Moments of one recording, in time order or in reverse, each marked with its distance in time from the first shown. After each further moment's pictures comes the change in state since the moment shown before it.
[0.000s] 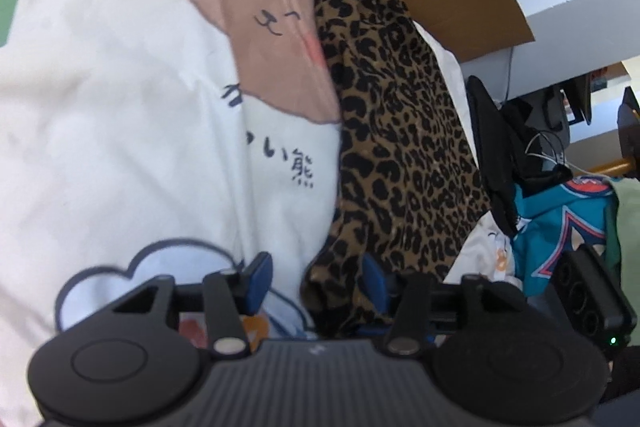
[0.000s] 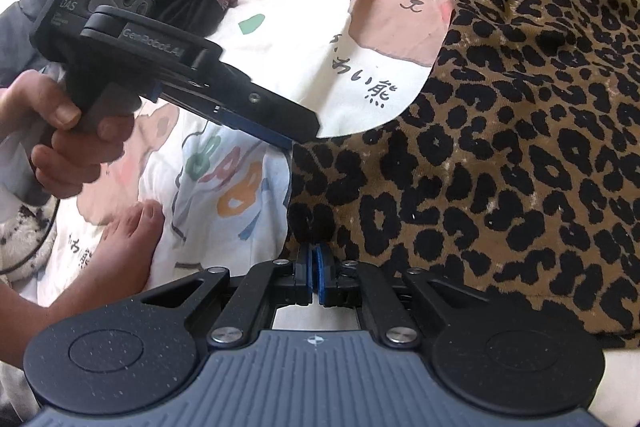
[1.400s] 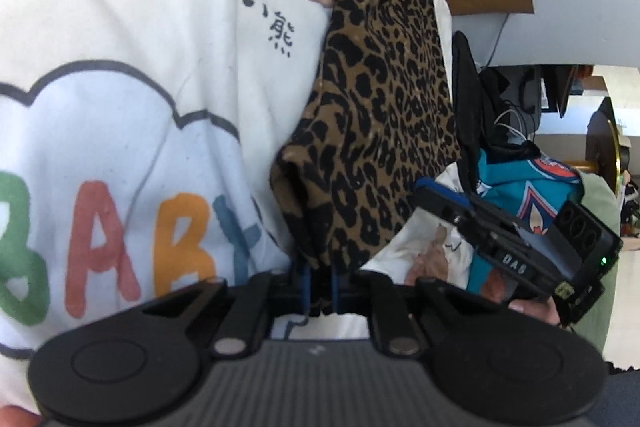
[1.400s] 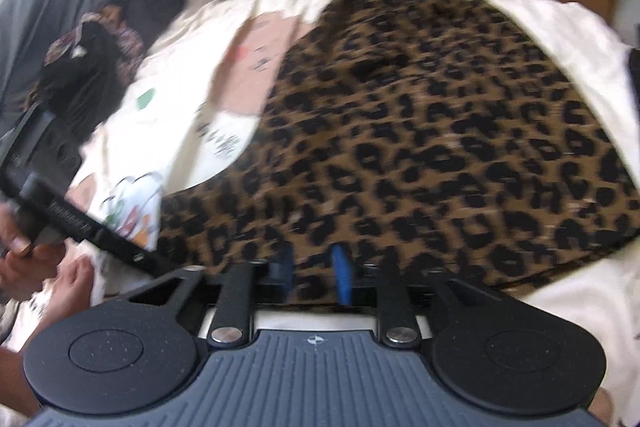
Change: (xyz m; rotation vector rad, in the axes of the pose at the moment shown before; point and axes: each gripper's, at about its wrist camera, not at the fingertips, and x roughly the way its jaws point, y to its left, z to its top) left arm 0.039 0.010 -0.040 -0.152 0.177 -0.178; right arm -0.080 -0.075 -0.018 0.194 -0.163 -0.243
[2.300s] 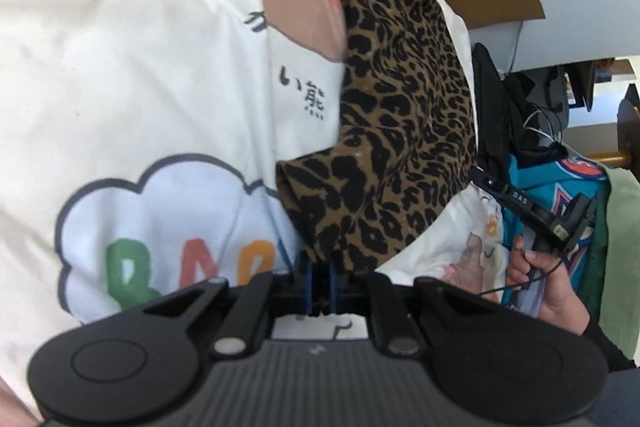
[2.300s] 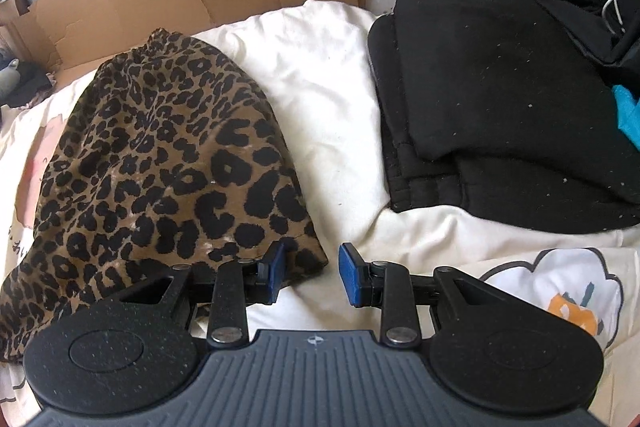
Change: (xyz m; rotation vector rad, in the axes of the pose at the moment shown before) left arm -0.043 -0.005 0.019 0.069 -0.031 0.153; right arm -0.035 -0.144 -0.010 0.311 -0.114 -0.362
